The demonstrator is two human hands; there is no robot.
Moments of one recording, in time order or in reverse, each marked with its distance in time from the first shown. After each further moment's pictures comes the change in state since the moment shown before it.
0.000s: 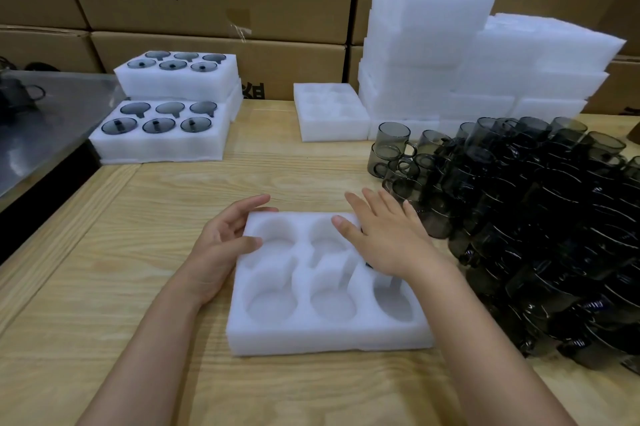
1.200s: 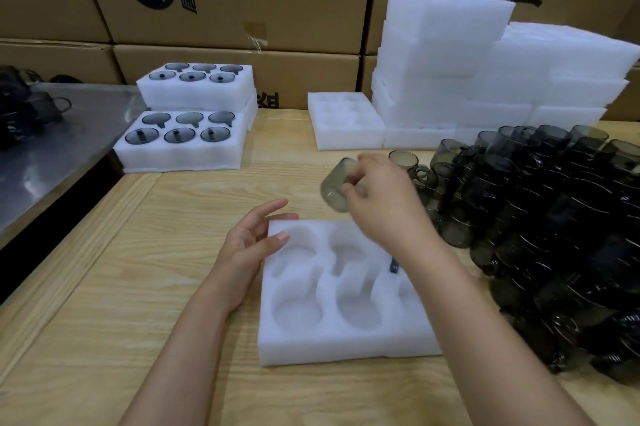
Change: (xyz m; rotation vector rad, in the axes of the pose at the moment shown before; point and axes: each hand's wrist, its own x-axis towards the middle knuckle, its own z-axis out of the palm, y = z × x) left_hand 0.001 0.003 0.006 -0.024 0.053 0.041; right_hand 0.005 -0.062 -0.046 0.376 0.531 -0.139
